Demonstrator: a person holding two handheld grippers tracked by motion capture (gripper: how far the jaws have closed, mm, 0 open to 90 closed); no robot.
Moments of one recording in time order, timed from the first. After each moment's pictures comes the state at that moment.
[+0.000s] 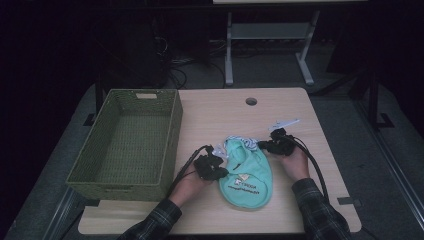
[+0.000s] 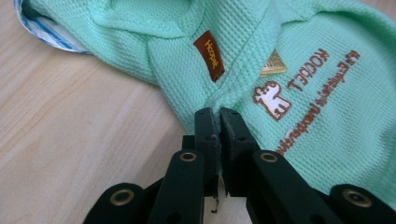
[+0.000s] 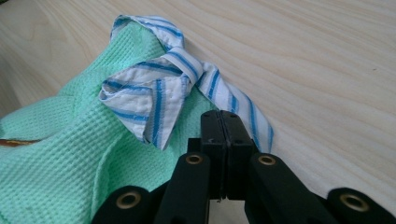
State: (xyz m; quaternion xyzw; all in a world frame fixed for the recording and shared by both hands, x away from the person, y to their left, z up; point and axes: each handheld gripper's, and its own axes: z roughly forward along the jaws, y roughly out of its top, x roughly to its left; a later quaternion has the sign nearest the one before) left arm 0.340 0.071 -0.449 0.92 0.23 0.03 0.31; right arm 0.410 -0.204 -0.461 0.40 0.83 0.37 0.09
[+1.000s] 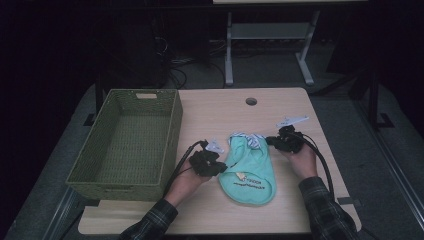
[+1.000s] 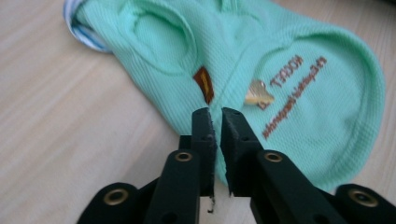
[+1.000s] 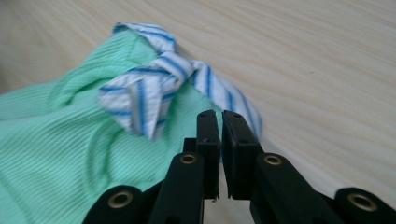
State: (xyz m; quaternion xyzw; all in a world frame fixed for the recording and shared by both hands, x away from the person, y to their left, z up) left arm 0.342 0.079 -0.427 0.91 0.25 0.05 0.34; right arm 0.410 -0.226 -0.449 0.40 0.83 0.37 0.13
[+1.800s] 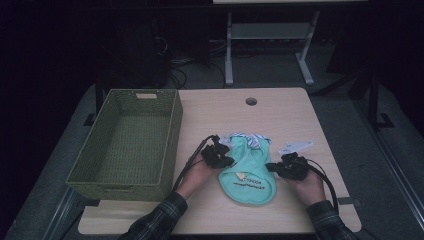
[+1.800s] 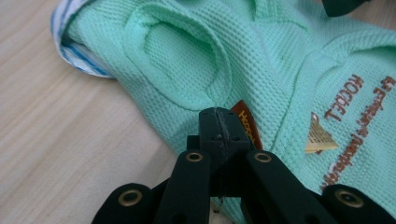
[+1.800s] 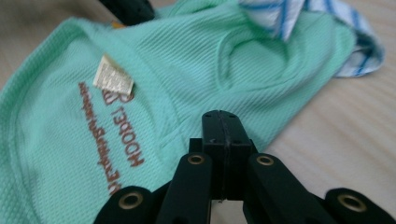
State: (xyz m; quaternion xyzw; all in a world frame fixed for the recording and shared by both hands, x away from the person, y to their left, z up) left arm 0.375 0.050 -0.454 0.92 0.24 0.05 0.32; right arm 0.329 -0.221 -0.459 0.36 0.85 0.37 0.08
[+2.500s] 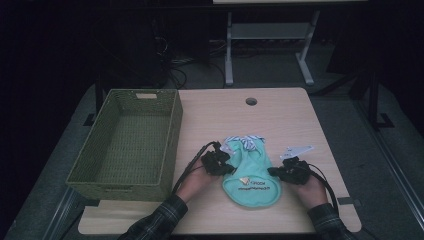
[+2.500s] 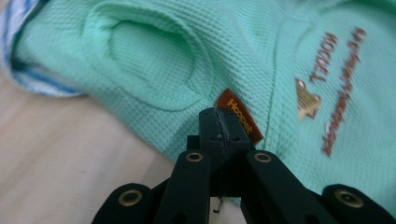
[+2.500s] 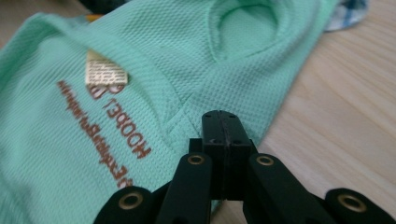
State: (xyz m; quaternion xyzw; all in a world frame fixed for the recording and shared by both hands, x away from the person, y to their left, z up) left arm 0.353 0.049 -0.456 0.92 0.22 0.03 0.31; right arm 0.322 -0.225 -0.468 0.37 0.86 0.35 0.08
